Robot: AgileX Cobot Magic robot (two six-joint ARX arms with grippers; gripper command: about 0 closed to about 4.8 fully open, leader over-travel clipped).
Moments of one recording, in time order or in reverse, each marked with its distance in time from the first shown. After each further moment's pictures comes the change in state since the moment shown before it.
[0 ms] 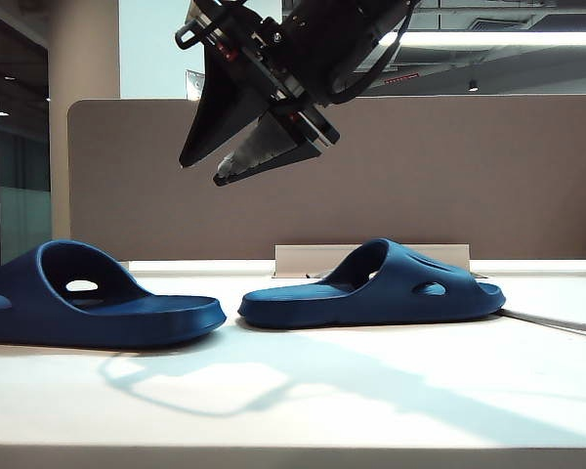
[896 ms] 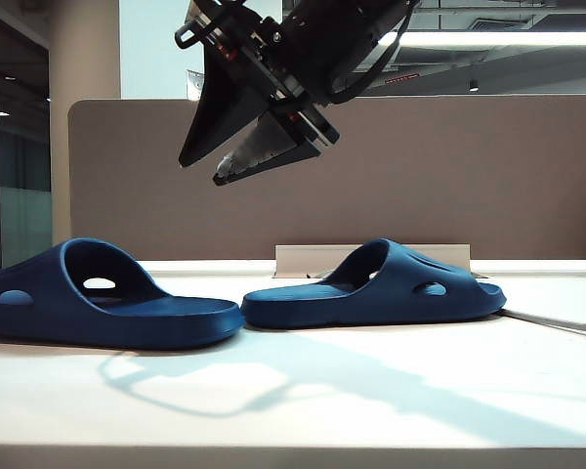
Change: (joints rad) left arm -0.060 0.021 0.003 -0.007 0.021 0.022; right arm 0.000 0.000 0.000 0.001 0.000 0.000
